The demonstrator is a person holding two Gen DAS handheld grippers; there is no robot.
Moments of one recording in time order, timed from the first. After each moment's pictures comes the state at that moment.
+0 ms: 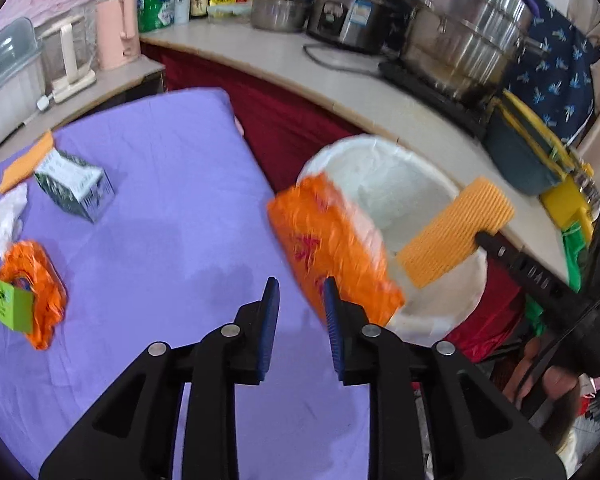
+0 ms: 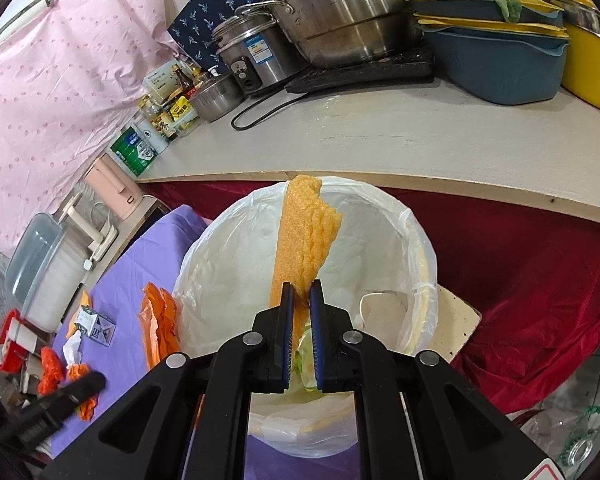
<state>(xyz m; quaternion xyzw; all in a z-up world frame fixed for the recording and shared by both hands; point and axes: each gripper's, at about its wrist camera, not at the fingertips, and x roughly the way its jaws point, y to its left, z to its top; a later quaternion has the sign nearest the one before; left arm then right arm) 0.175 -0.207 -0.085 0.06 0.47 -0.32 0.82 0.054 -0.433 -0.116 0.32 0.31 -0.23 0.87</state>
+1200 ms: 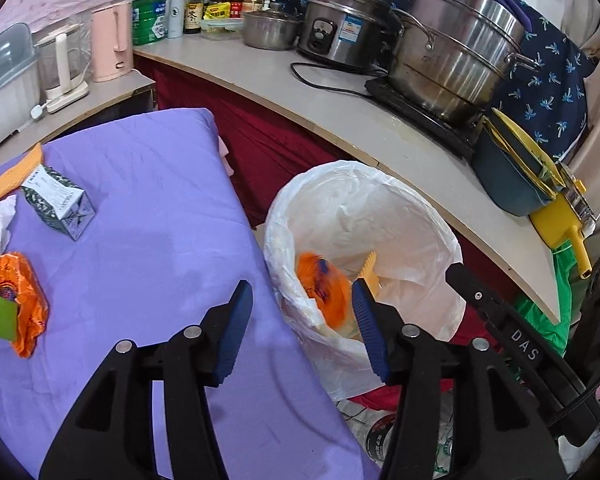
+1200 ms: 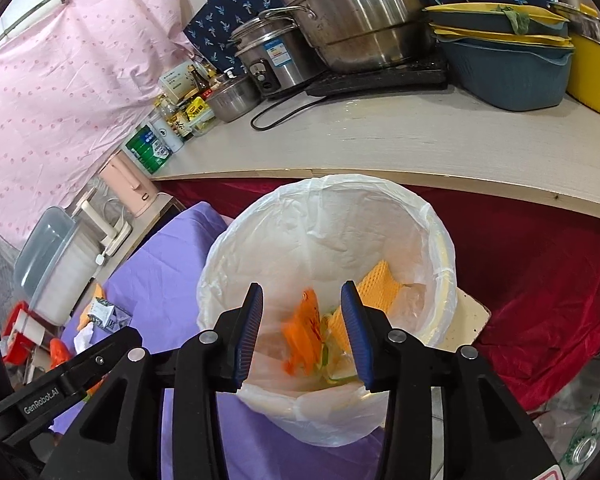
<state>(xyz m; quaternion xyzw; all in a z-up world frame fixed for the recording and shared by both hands) 0.172 -0.226 -0.066 0.03 0.44 -0.33 0.83 0.046 -0.408 -0.101 0.31 0.29 -0.21 0.88</state>
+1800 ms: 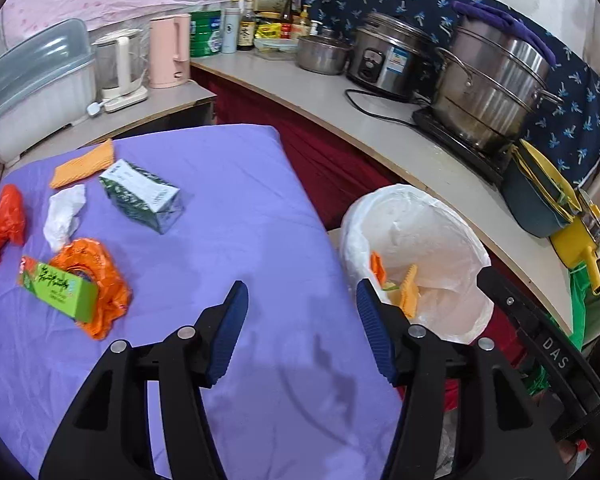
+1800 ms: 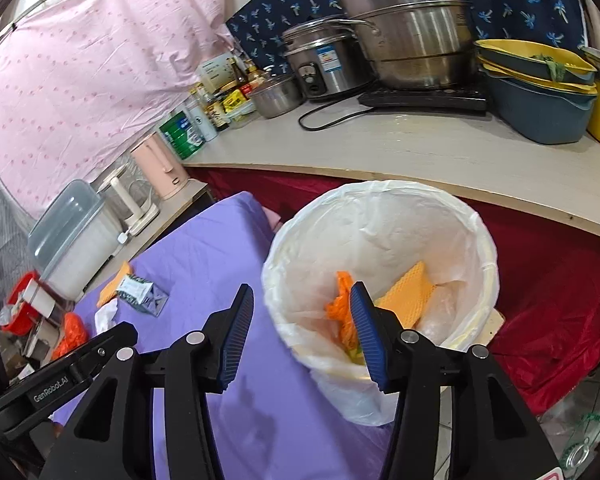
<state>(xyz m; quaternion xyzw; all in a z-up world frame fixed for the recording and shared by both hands) 0.173 -0.147 -0.042 0.02 0.42 -0.27 0.87 0.055 -0.340 -0.066 0.27 0.30 -0.18 0.90</state>
